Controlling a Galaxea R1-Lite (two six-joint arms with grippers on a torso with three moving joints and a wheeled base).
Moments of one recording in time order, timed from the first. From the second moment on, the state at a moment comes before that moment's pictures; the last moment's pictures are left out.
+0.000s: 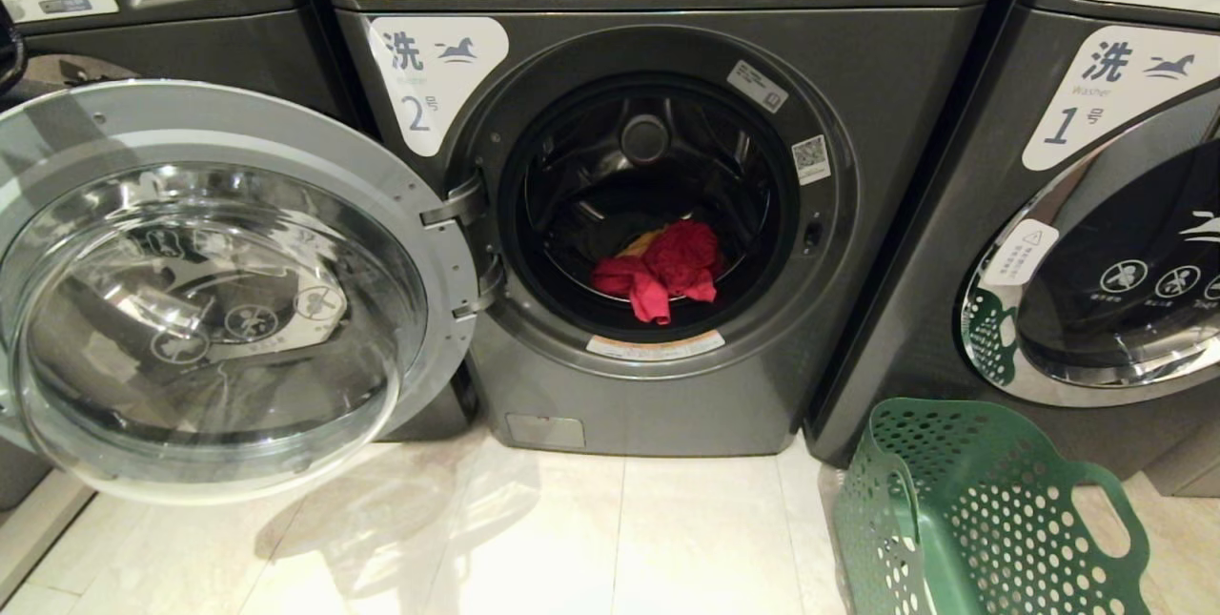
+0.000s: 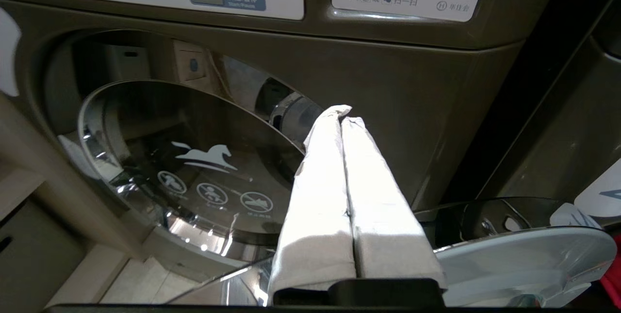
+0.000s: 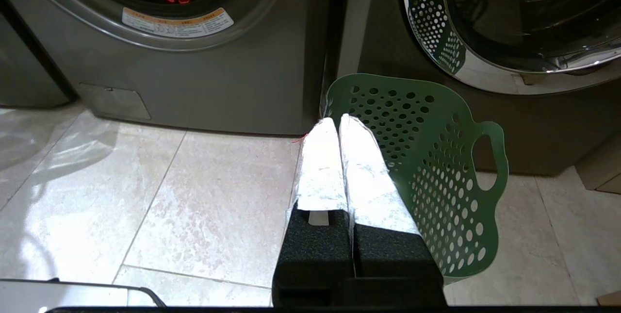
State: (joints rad) left arm 0.40 1.78 -1.87 -0.01 -0.23 0.01; right arm 0.01 0.00 0.00 0.00 0.01 -0.05
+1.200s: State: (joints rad) left arm 0.40 1.77 -1.89 0.47 -0.33 -0.02; right arm 0.01 0.00 0.00 0.00 0.01 -0.05
